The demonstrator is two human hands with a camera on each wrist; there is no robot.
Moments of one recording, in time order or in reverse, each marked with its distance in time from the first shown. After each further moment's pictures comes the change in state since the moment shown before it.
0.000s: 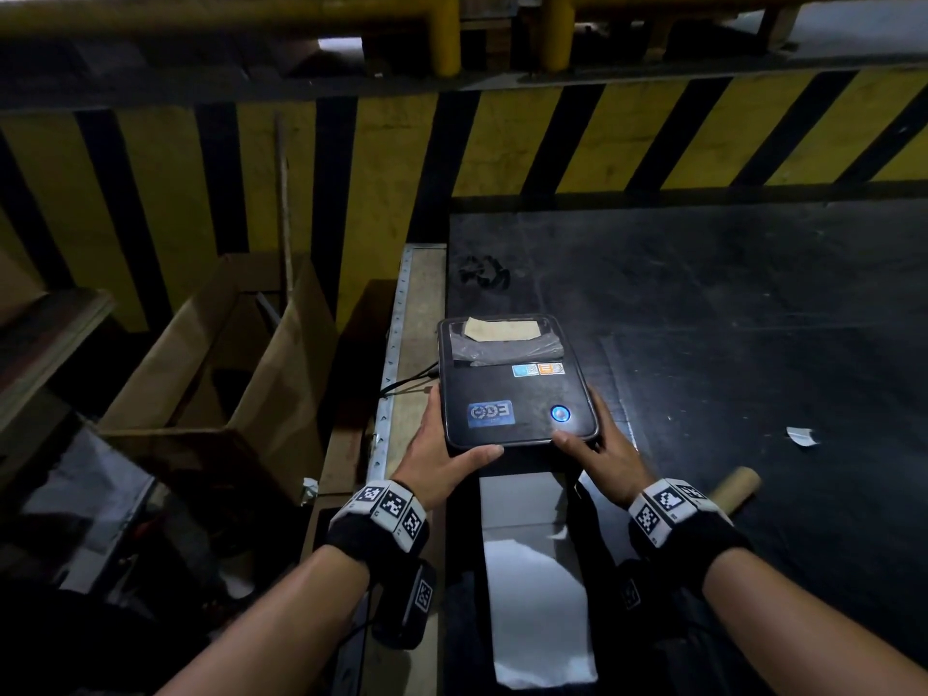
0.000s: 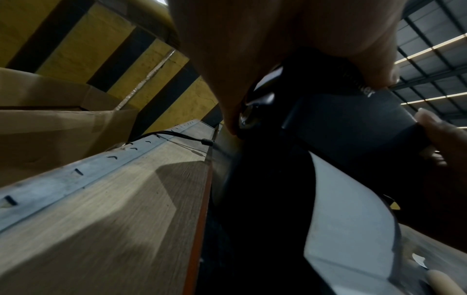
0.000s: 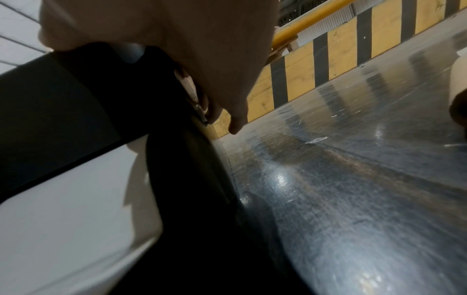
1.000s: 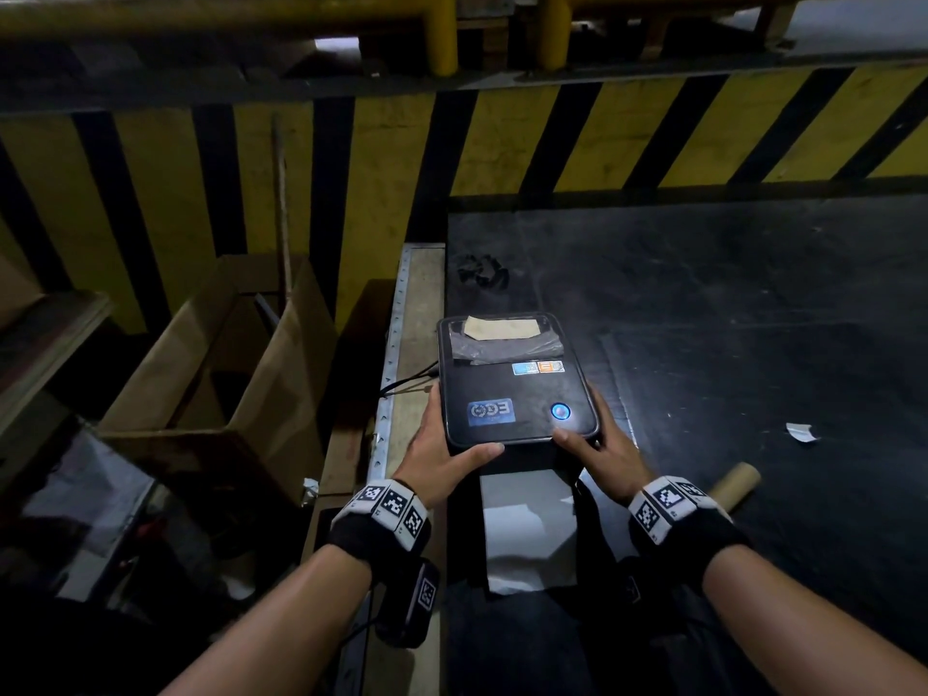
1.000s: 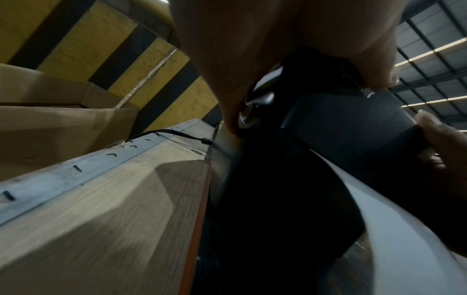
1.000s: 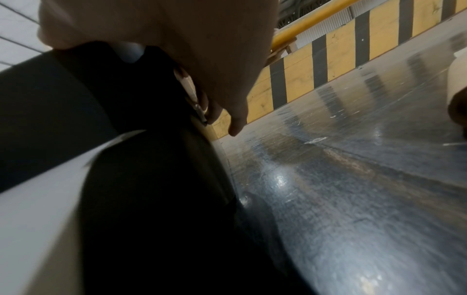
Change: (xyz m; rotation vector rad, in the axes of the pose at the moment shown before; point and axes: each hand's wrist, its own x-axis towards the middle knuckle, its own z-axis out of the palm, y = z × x) left_hand 0.000 -0.001 0.000 0.022 0.009 0.011; right_hand 0.002 0.006 0.000 -0.027 0.013 0.001
